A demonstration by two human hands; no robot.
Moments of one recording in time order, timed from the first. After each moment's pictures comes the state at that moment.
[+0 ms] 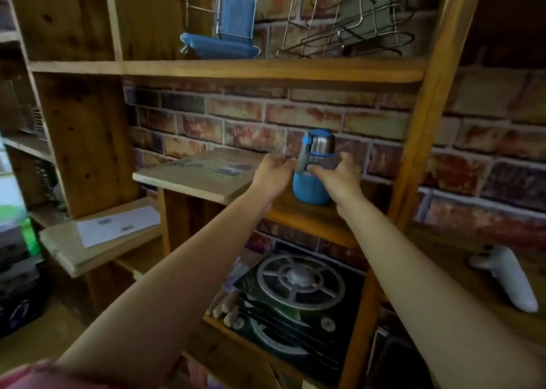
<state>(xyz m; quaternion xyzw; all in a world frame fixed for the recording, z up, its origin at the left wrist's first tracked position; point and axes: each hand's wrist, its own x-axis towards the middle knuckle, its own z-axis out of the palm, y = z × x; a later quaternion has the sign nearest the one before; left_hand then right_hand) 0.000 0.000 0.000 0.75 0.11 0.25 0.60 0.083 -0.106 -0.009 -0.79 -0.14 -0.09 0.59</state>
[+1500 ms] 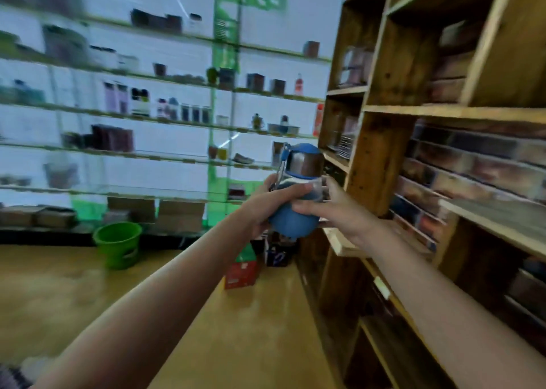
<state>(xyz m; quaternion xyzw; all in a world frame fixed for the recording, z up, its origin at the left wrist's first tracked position) -0.495 0.171 -0.037 0.58 0.30 0.46 0.60 -0.345 0.137 -0.022 -0.53 -0.63 0.36 0.45</state>
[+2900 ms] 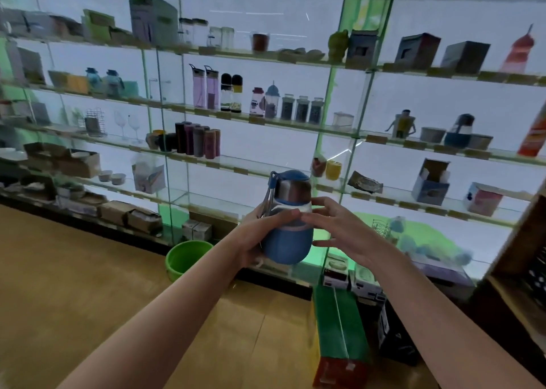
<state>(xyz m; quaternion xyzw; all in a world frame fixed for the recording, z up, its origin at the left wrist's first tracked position) -0.781 0.862 -0.110 0.48 0.41 0.54 0.56 -0.612 0.904 -0.086 -0.42 -0.68 0.51 0.33</state>
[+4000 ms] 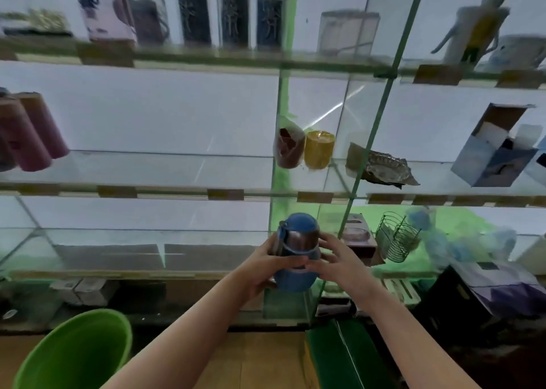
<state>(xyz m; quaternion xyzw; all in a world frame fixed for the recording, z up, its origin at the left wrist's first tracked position) -0.804 1.524 -0.338 0.52 0.46 0.31 0.65 -0.630 1.498 -0.333 -0.55 -0.54 0.51 0.39</state>
